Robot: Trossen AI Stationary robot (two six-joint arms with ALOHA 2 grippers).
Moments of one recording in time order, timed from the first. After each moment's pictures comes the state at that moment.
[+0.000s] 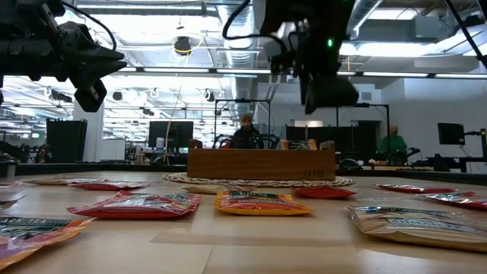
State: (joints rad) left arm 0.18 0.00 0.00 0.06 0.14 -0.59; right arm 0.19 1.97 1.56 -1.31 0.84 0.08
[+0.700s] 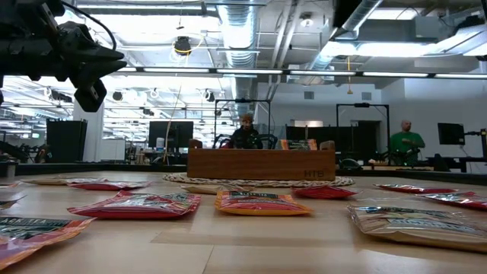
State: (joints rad) left arm 0.18 0.00 0.00 0.07 0.14 -0.59; right arm 0.37 1.75 1.82 -1.57 0.54 0.48
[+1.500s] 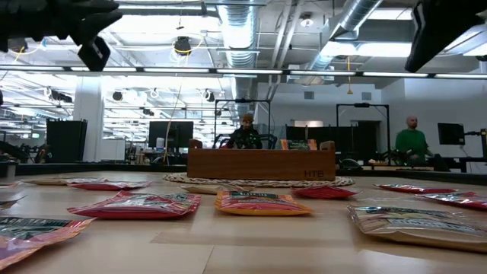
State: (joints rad) left arm 0.17 0.15 0.24 0.05 0.23 -0.51; right arm 0.62 1.47 1.19 -1.35 0.60 0.97
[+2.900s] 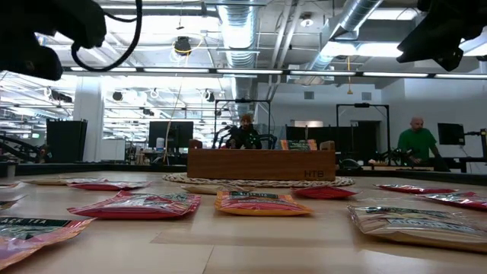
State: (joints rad) left arm -0.42 1.33 0.93 -0.95 0.30 -0.86; right arm 0.53 0.59 0.61 -0.71 0.68 0.79
